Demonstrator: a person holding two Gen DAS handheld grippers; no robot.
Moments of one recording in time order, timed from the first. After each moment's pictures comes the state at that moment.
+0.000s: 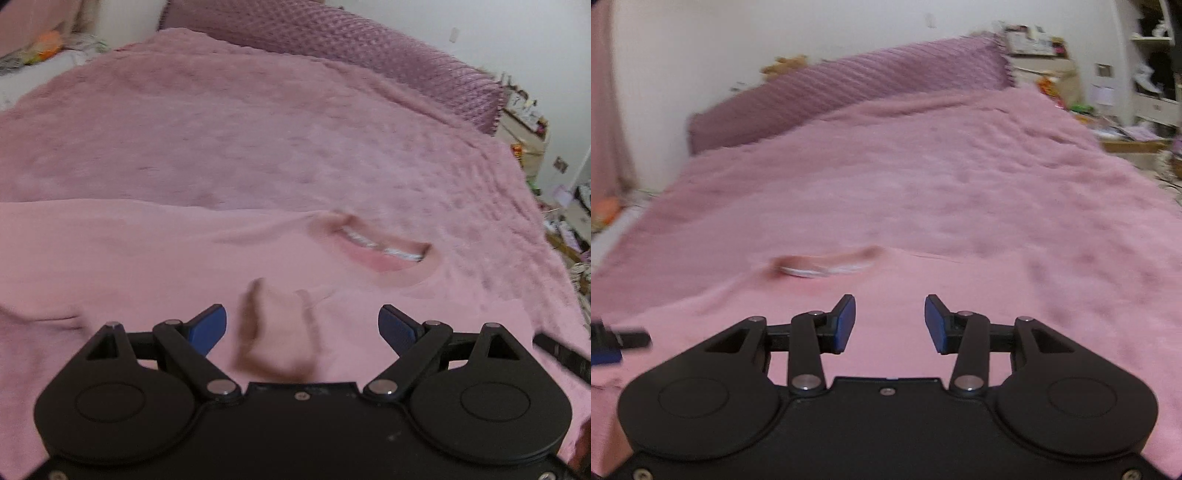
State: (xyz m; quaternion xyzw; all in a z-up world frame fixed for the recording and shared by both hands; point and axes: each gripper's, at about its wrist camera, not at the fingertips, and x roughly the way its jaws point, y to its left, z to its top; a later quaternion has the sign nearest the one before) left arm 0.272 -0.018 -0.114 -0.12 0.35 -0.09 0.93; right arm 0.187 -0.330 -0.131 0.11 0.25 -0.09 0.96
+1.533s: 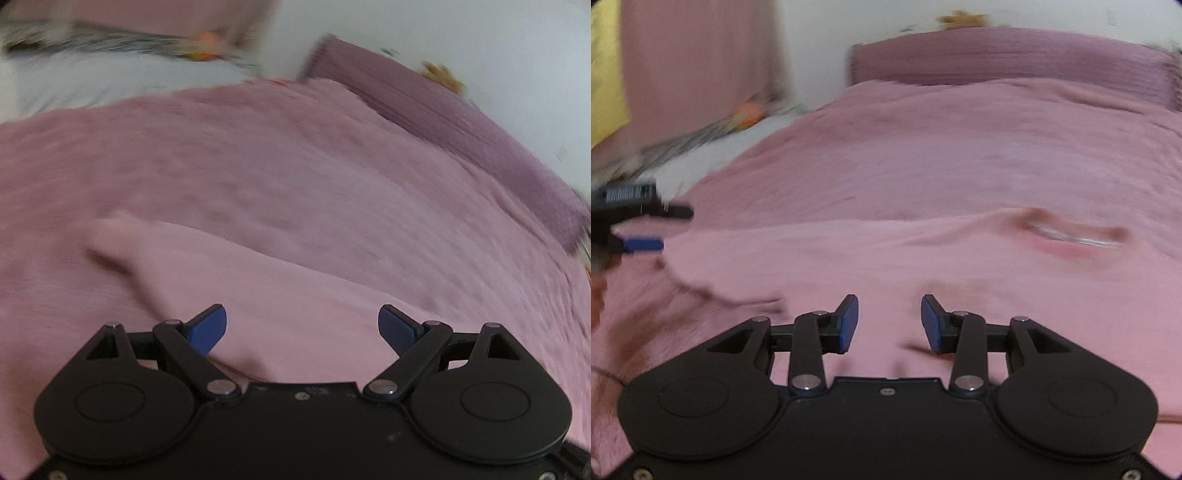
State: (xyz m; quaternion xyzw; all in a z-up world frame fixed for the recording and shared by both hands) left arm 0.230 0.306 -0.101 -0.23 0.28 0.09 0.93; right arm 0.207 -0.076 -0.154 -0.02 0.28 0.19 0.94
